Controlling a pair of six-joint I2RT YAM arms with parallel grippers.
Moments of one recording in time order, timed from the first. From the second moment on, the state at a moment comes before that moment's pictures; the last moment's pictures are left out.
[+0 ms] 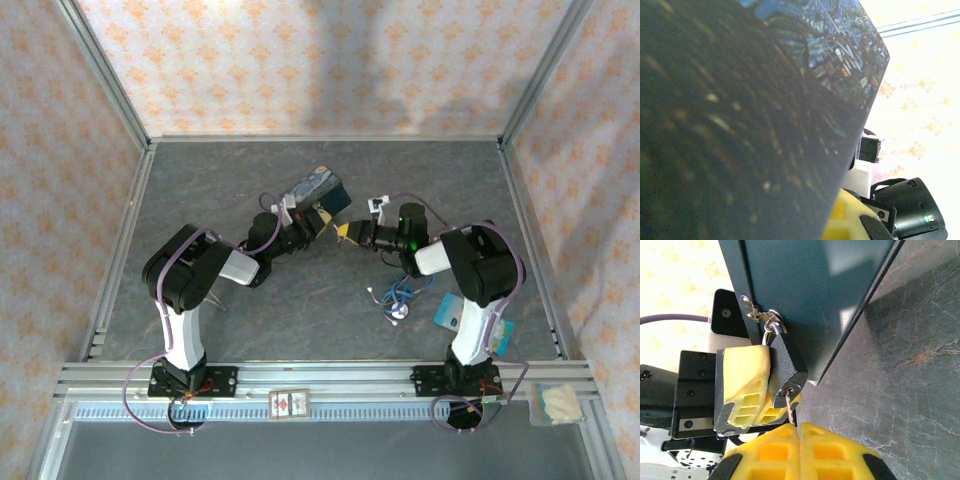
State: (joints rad) left arm -0.47 1.91 0.71 1.07 0.42 -1.30; right arm 0.31 1.88 0.68 0.93 -0.93 0.98
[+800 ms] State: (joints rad) left arm -0.47 1.91 0.72 1.10 0.46 -1.31; right arm 0.30 1.94 0.71 1.11 -0.92 1.22
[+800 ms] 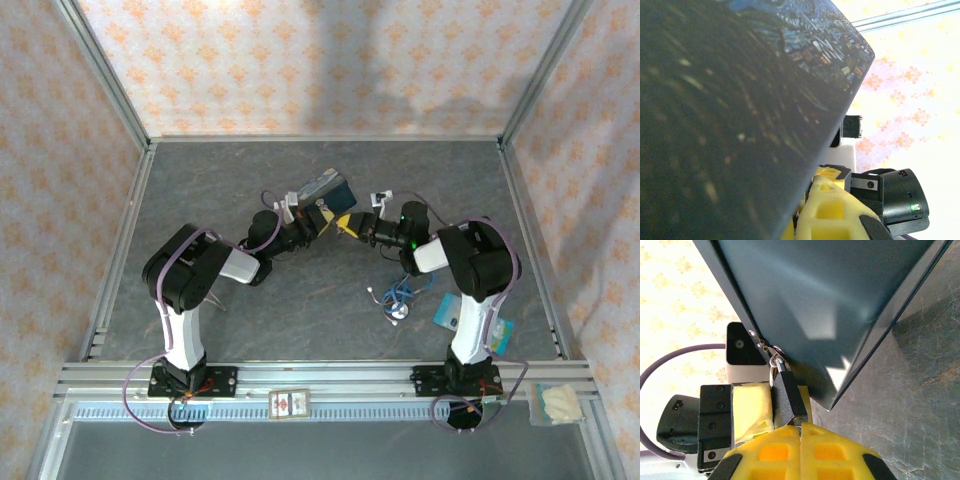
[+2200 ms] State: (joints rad) left arm -0.46 2.05 0.67 1.47 0.39 -1.25; right arm 0.36 2.10 0.72 1.46 -0.76 2.09
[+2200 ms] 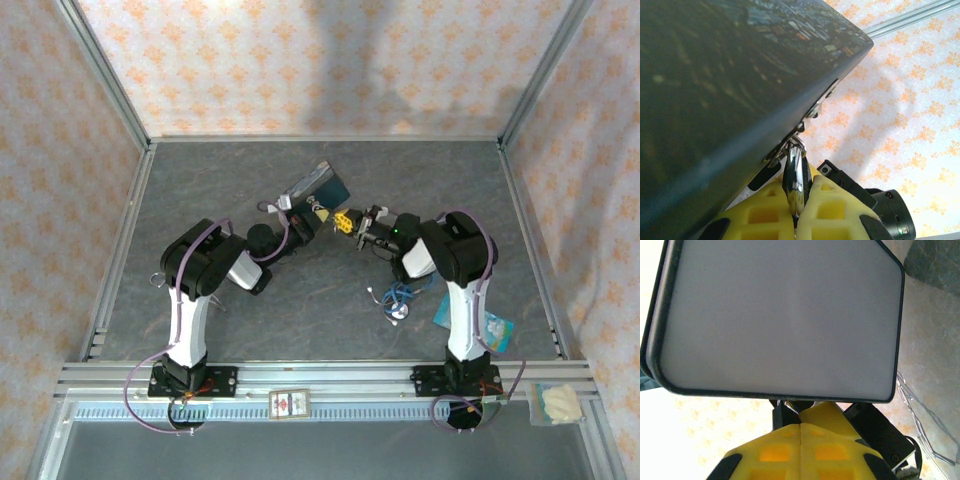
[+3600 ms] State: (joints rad) left arm -0.46 2.01 0.63 1.44 0.43 -1.36; right arm 0.40 1.72 0.64 0.85 -0.78 0.94
